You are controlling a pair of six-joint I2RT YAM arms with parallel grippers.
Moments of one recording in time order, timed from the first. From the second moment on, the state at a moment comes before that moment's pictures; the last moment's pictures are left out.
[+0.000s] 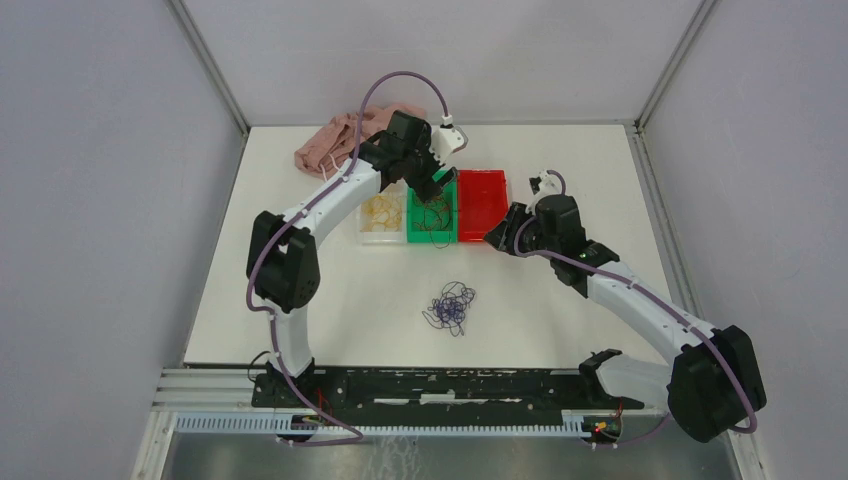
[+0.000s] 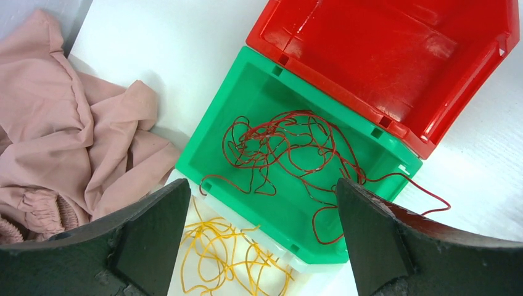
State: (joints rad) left arm -0.54 1.95 1.73 -0.54 0.18 0.50; right arm 0.45 1.16 0.72 -0.10 -0.16 0.65
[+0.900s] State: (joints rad) left arm -0.44 1.51 1.47 -0.72 0.15 0.42; right arm 0.66 1.28 0.67 -0.05 -0.34 0.55
